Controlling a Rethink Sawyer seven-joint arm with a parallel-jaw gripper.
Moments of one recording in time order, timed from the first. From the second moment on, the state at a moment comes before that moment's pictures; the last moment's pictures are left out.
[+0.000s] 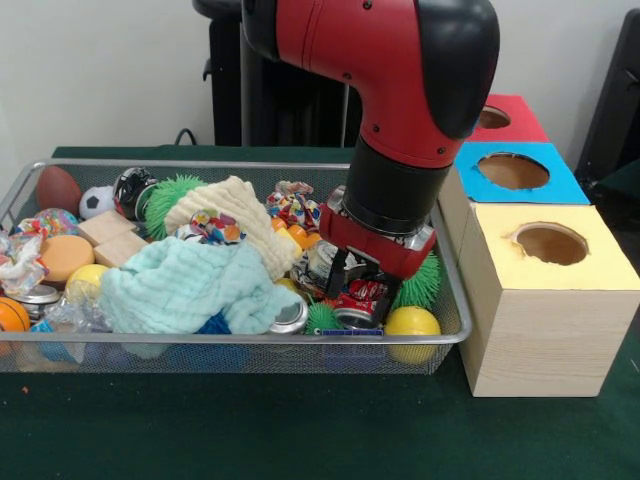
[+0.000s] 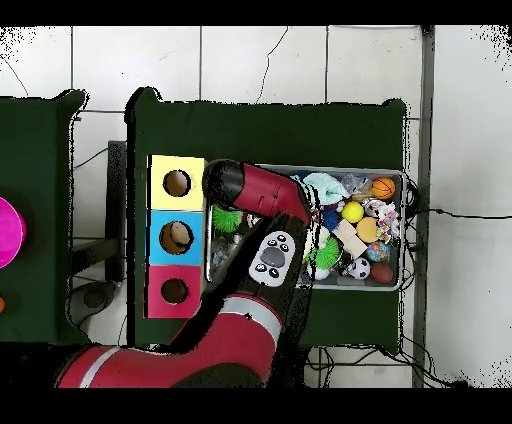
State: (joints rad) arm 0.09 -0.23 -0.42 1.28 0.39 0.58 1.93
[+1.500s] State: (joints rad) arm 0.04 -0.24 -0.41 1.31 0.40 0.53 1.93
